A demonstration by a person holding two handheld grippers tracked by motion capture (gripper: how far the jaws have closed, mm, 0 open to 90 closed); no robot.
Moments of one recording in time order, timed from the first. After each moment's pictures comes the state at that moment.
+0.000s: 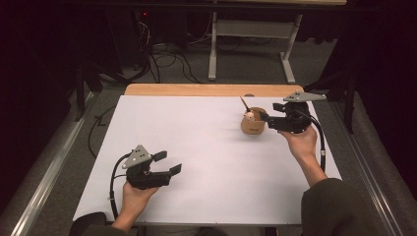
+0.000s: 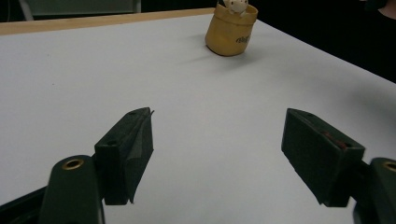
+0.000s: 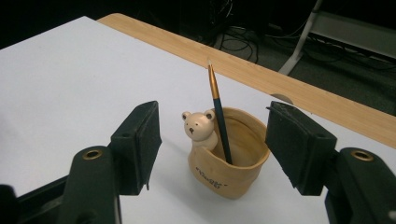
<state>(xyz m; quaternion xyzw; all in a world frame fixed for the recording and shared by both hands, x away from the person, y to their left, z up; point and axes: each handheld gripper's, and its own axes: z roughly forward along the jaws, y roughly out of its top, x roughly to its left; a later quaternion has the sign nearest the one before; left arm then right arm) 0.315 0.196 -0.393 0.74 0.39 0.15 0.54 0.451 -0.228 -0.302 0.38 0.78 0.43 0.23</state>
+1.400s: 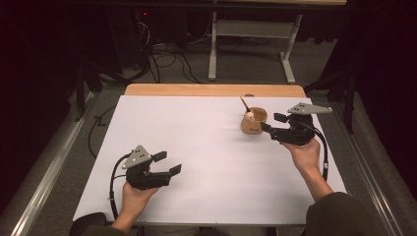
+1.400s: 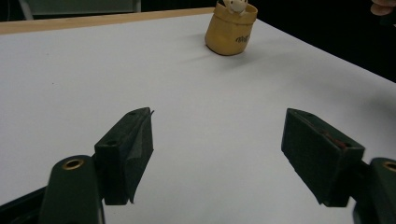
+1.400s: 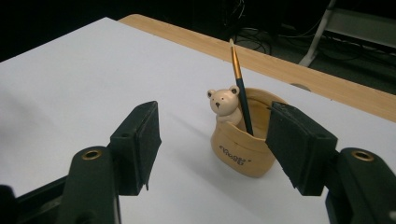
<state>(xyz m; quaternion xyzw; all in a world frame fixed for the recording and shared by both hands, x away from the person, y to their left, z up) 0.314 0.196 -0.394 0.74 0.39 0.15 0.54 0.422 -0.235 -0.313 0.38 0.78 0.45 0.21</state>
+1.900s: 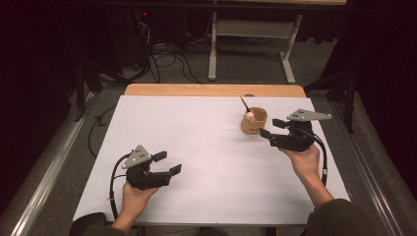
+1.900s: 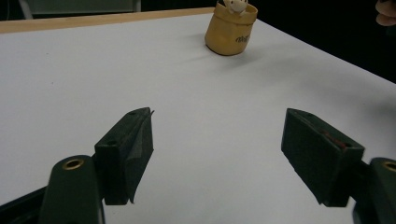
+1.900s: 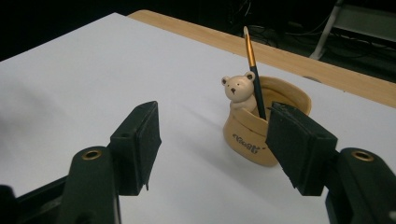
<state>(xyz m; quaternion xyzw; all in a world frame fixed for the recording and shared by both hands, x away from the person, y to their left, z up) 0.314 0.196 -0.394 0.74 0.39 0.15 0.53 0.409 -0.234 -0.321 0.38 0.78 0.46 0.20</state>
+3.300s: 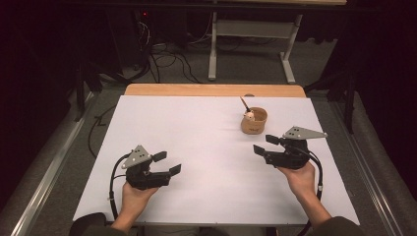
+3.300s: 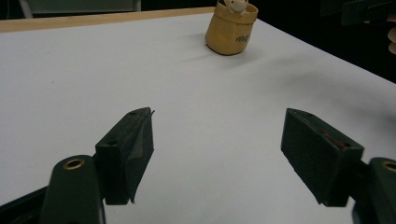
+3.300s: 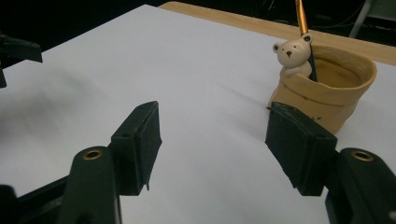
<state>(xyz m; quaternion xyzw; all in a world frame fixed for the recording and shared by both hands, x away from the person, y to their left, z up) 0.314 0.196 -0.394 0.74 0.39 0.15 0.54 0.374 -0.225 -0.346 0.36 0.78 0.47 0.16</state>
